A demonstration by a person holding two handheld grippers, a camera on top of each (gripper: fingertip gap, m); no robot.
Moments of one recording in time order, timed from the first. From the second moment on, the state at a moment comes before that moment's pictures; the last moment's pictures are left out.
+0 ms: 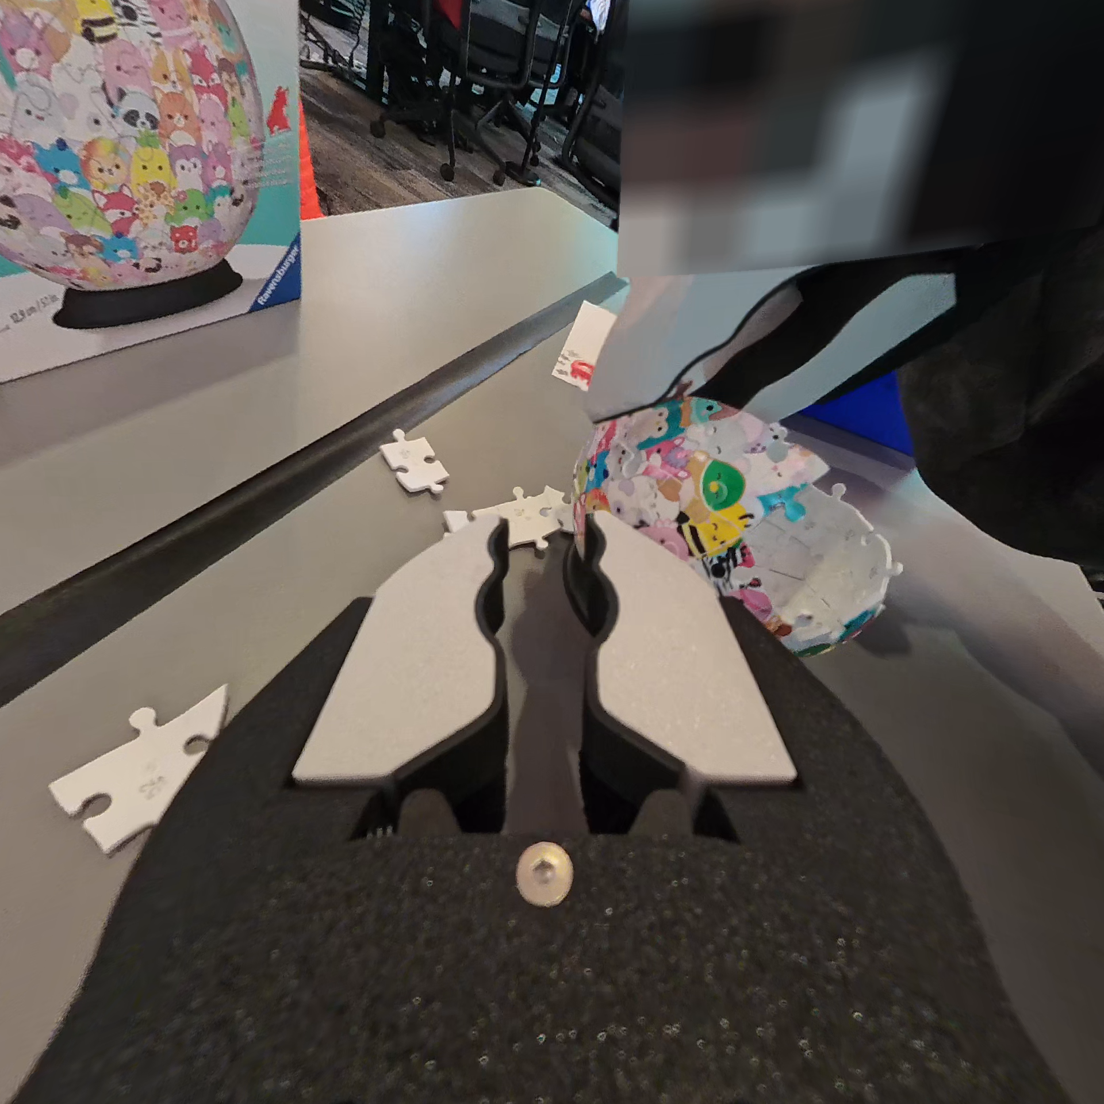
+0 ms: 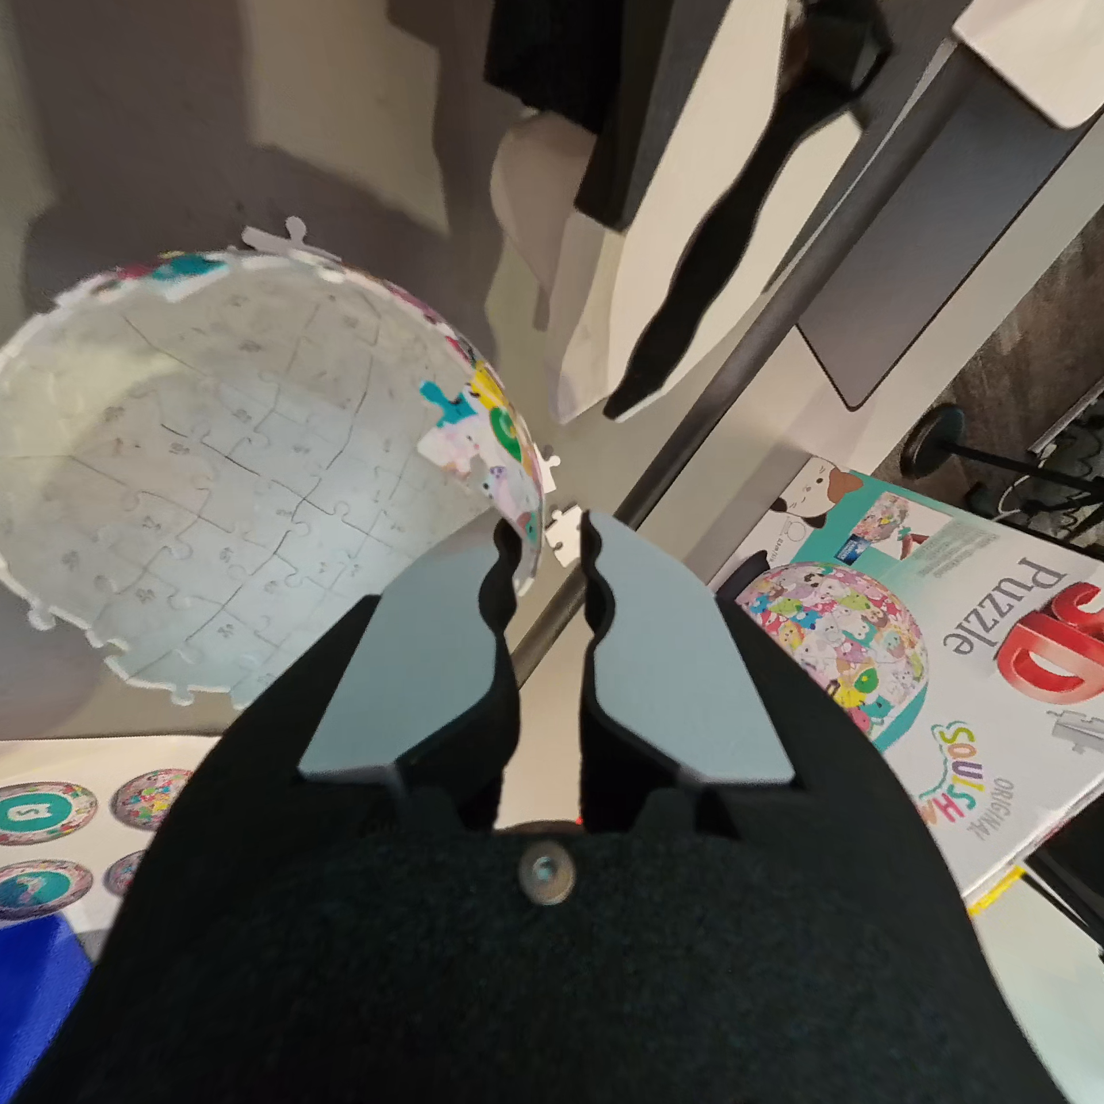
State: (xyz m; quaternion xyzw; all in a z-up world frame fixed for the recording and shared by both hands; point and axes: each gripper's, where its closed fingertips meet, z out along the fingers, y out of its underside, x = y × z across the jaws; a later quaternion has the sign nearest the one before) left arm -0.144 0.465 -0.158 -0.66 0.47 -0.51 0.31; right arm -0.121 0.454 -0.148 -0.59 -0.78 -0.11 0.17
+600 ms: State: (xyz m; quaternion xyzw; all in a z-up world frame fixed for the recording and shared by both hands) left arm -0.111 0.459 -0.153 -0.60 0.51 -0.56 0.25; right arm -0.123 0.452 -0.147 -0.58 -0.79 -0.12 0.19
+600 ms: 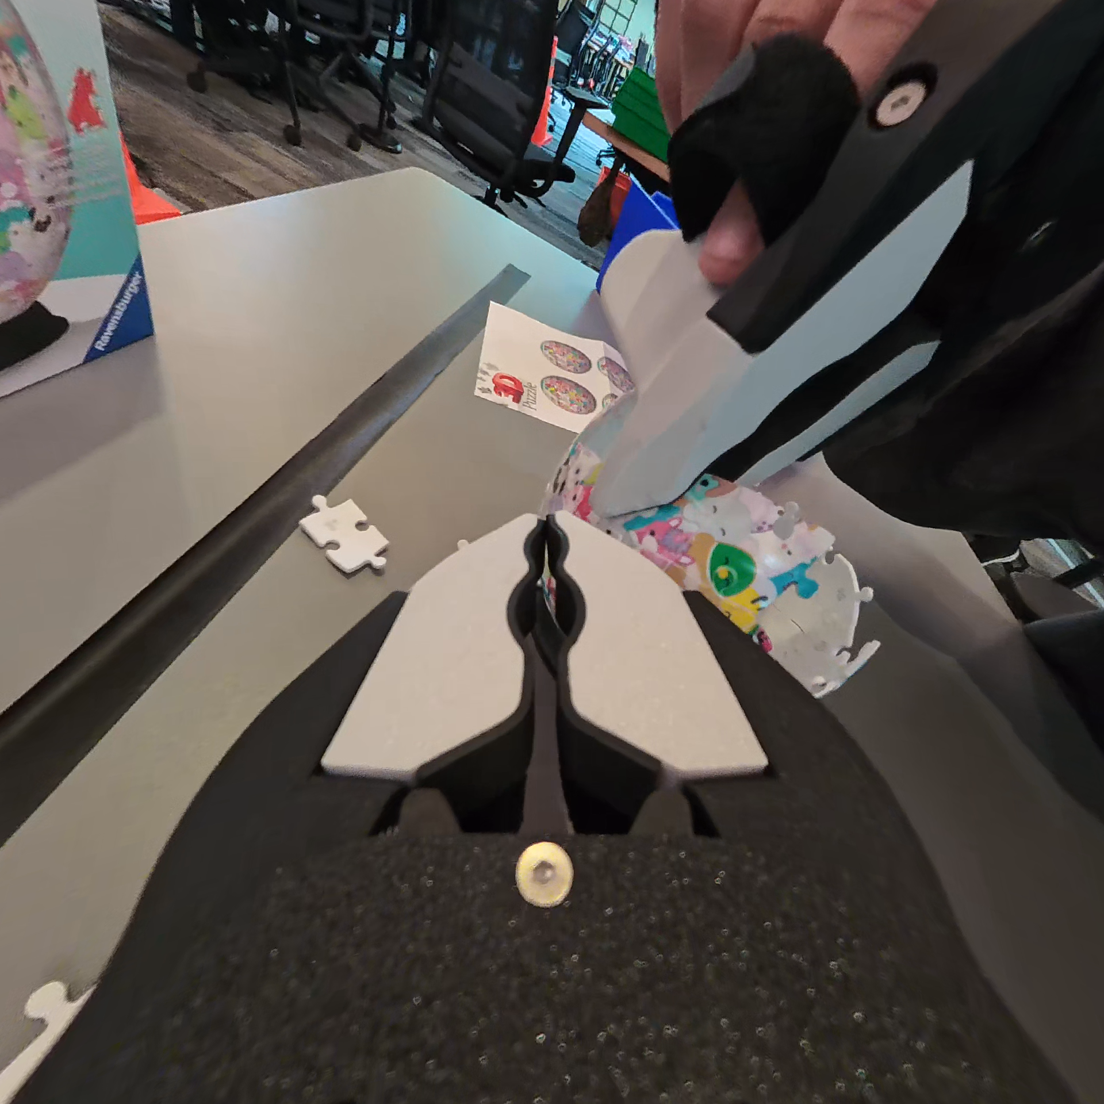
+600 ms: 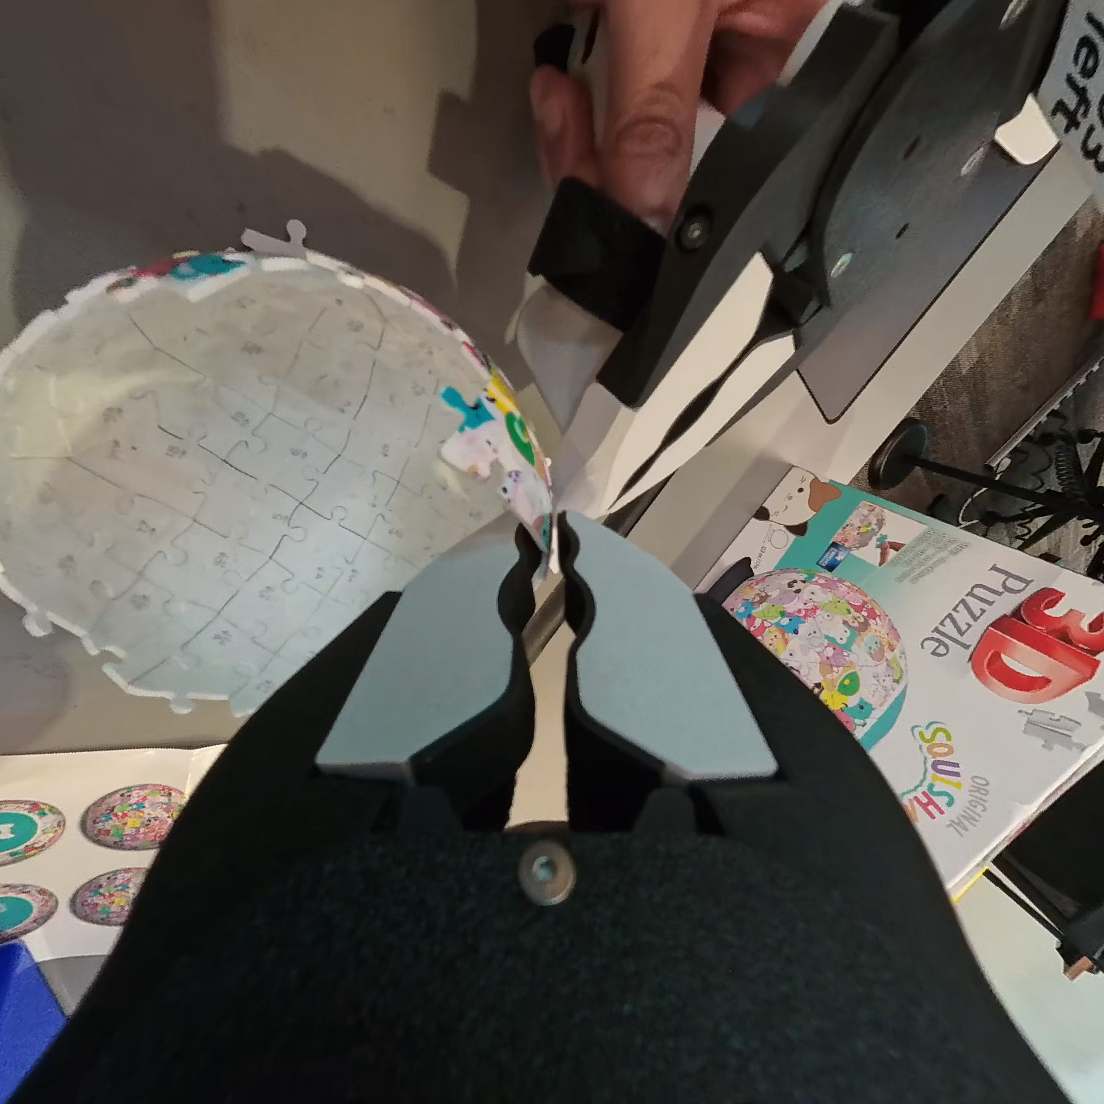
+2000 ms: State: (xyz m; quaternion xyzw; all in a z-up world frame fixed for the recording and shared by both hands) left arm -0.110 0.459 -0.154 -0.60 0.52 -0.55 0.26; right arm -0.122 0.455 -0.138 -0.54 -0.80 -0.15 0.21
